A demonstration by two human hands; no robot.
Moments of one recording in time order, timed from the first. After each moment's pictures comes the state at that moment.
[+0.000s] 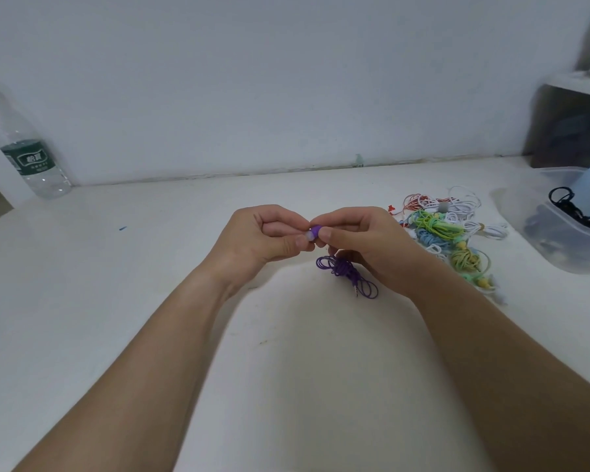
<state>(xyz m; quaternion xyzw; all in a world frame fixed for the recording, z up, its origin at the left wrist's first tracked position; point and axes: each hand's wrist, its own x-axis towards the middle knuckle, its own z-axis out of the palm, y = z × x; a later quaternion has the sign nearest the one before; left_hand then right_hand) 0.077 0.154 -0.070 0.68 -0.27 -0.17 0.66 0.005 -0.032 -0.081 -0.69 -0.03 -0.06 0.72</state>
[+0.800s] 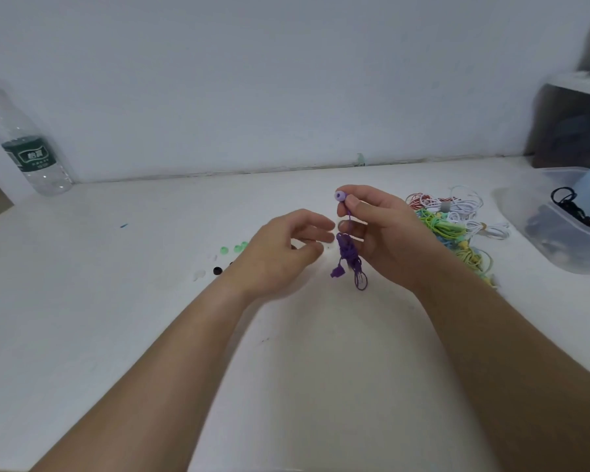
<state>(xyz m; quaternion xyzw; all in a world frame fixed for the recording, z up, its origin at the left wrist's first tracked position) 0.071 0.140 -0.080 0.80 -0.36 -0.10 0.47 0.006 -0.036 -0.071 -0.58 0.02 -0.08 0.81</state>
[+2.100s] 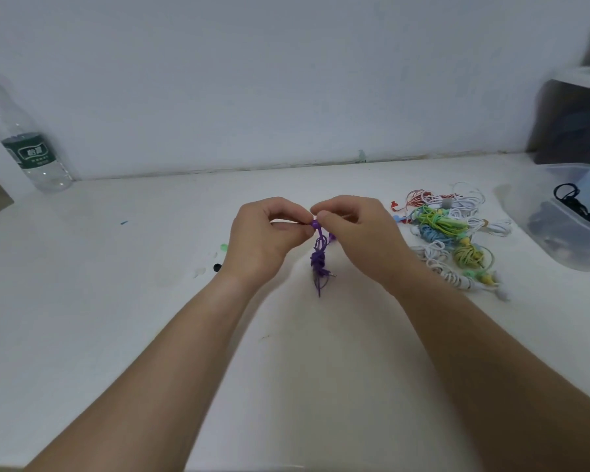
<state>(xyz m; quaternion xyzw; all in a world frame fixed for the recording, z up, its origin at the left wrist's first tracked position) 0.071 0.139 -0.079 0.76 -0.23 -0.01 0.61 0.015 -0.009 -0.081 -0.82 0.07 -0.22 0.52</state>
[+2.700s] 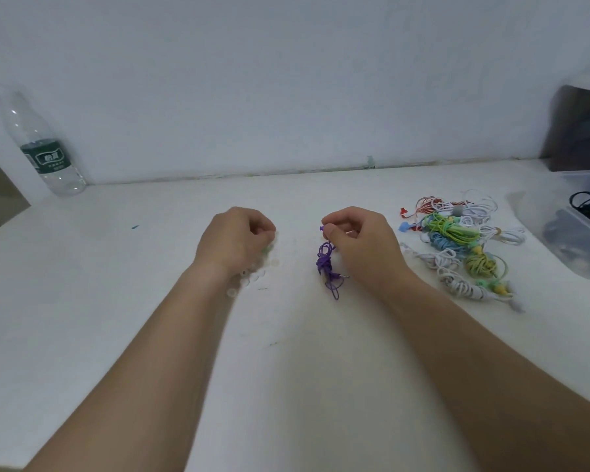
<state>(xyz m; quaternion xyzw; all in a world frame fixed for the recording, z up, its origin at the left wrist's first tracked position) 0.105 0.173 -0.071 0.91 -0.15 -0.02 0.37 0.035 -0.011 -0.105 -0.80 0.11 -0.23 0.54</state>
